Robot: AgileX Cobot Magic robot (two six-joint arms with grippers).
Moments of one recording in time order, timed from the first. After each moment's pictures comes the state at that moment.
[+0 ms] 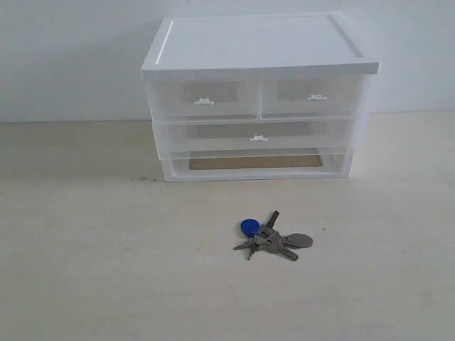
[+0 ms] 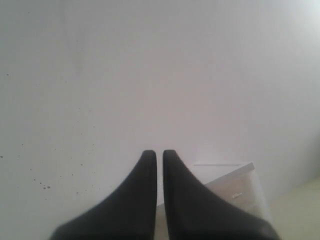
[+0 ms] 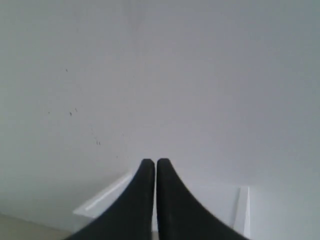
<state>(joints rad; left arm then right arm) -0.21 0.00 -0.12 0.94 -0.42 -0.80 0.40 0.42 -0.63 -1.74 -0.01 1.80</state>
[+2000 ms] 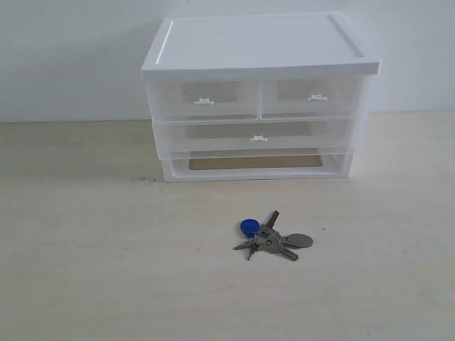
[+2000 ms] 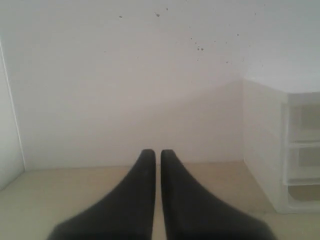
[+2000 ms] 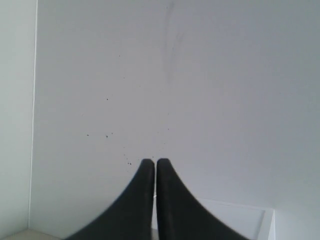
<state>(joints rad) 0.05 0.00 -0.01 0.03 -0.03 0.01 0.40 0.04 -0.44 -1.74 -0.11 1.81</state>
